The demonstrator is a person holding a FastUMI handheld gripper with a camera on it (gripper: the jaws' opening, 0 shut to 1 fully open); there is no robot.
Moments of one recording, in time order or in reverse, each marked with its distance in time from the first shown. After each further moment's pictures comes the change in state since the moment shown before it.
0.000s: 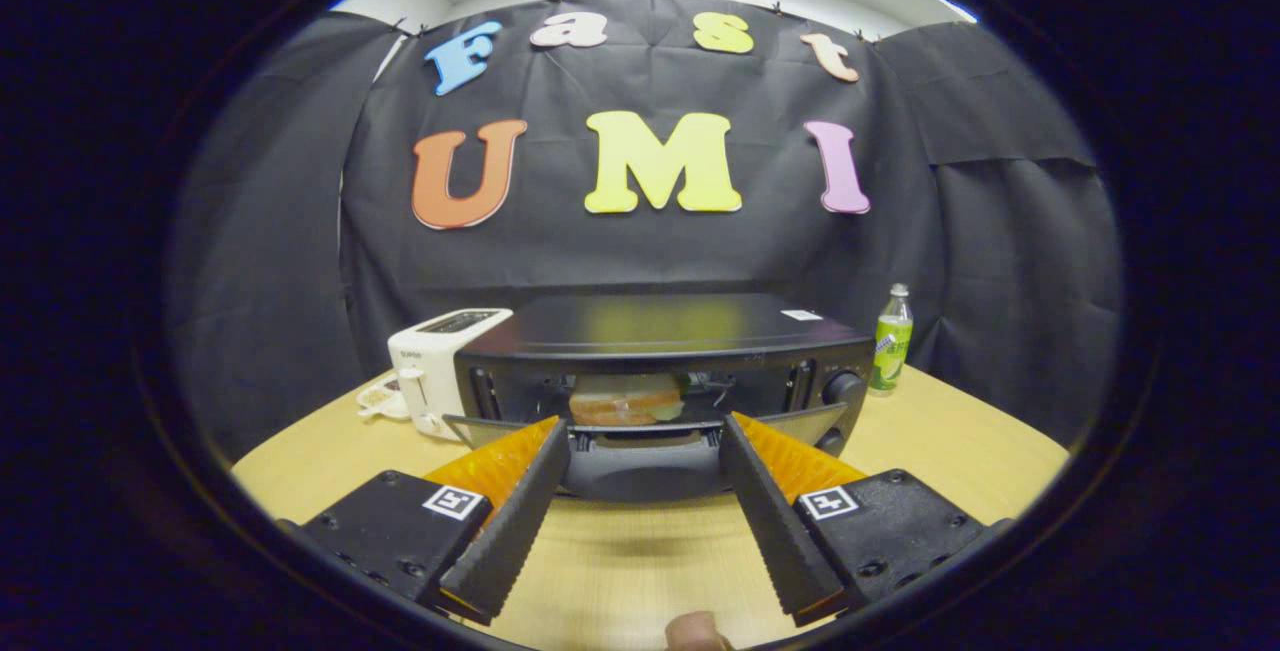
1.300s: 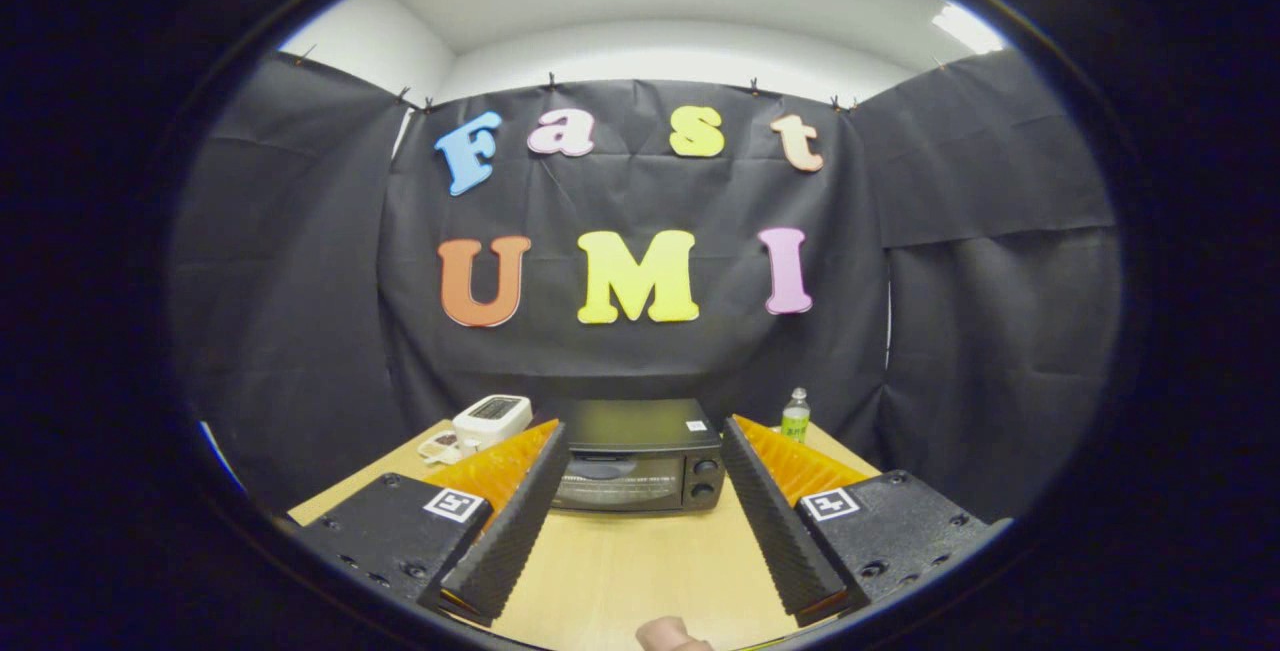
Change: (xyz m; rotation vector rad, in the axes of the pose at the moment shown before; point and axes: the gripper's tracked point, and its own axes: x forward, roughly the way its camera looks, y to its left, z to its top) arm -0.253 -0.064 0.169 -0.062 -0.121 -0.018
